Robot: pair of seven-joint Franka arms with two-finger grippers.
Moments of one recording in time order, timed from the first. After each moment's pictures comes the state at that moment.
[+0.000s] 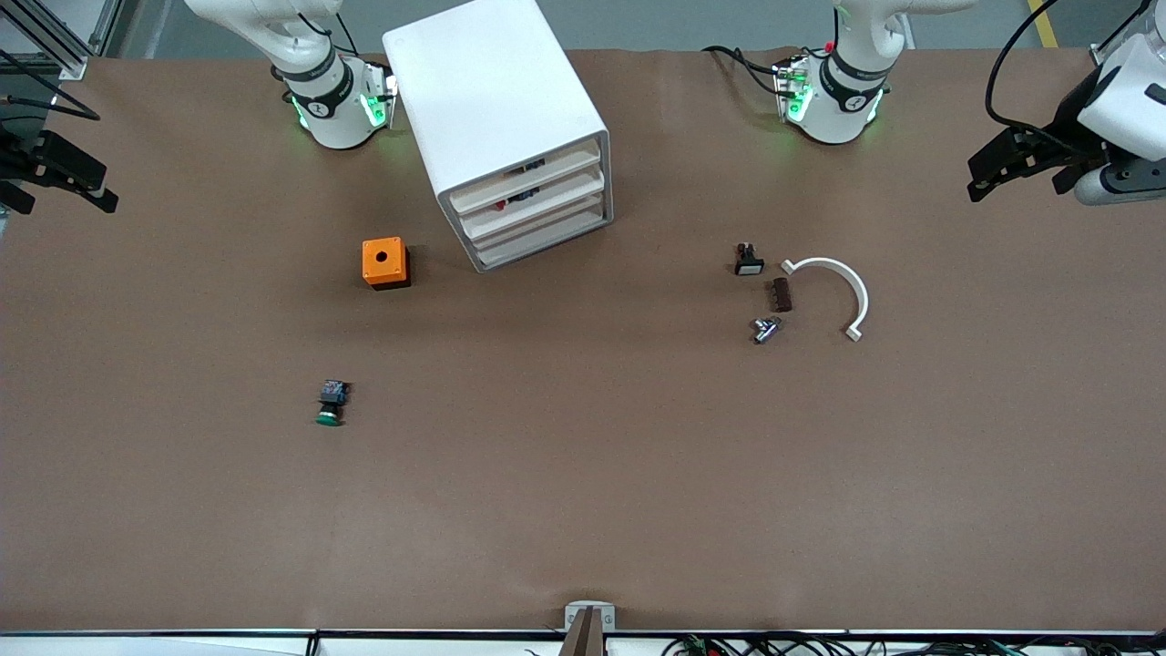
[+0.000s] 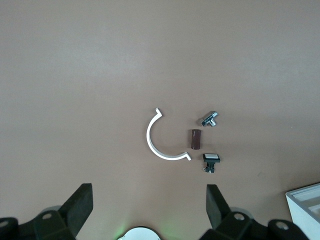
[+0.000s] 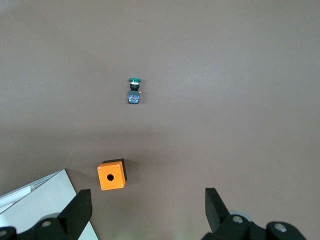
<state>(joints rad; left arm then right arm) -0.05 -0.11 -0.08 -1.61 0.01 1.47 -0.19 0.03 -0.10 -0.09 -1.58 0.02 1.50 -0.04</state>
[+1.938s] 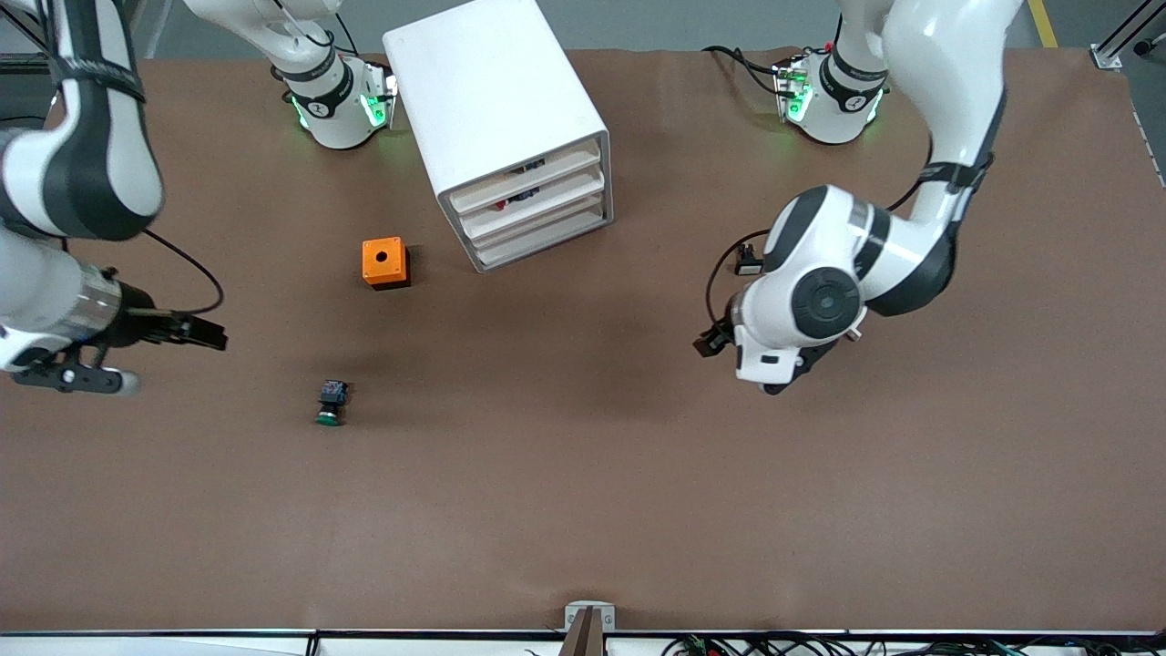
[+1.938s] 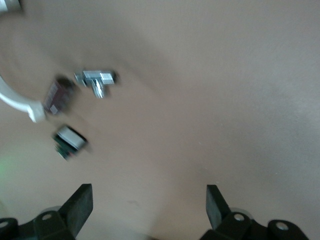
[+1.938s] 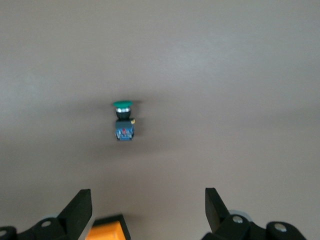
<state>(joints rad) -0.31 0.55 -0.23 -1.55 -0.11 1.82 -1.27 0.06 0.25 -0.08 -1.75 0.05 1.93 0.08</state>
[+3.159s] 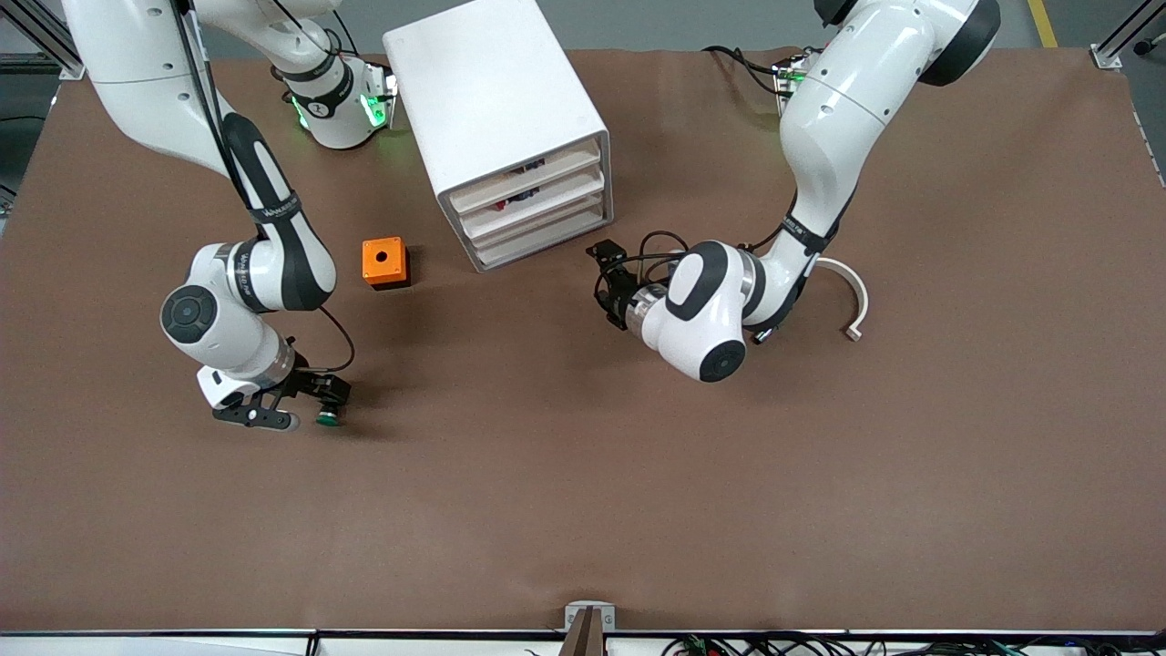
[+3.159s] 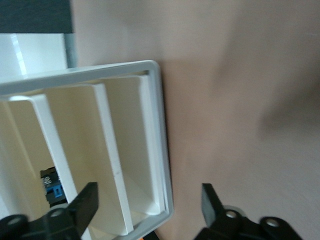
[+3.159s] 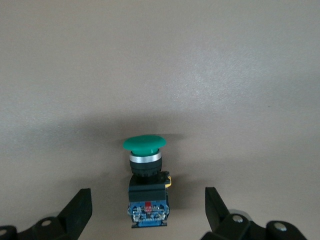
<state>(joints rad) -0.44 0.81 -0.23 -1.47 -0.76 1.78 -2.28 0.17 0.50 -0.08 -2.00 0.08 2.58 0.19</state>
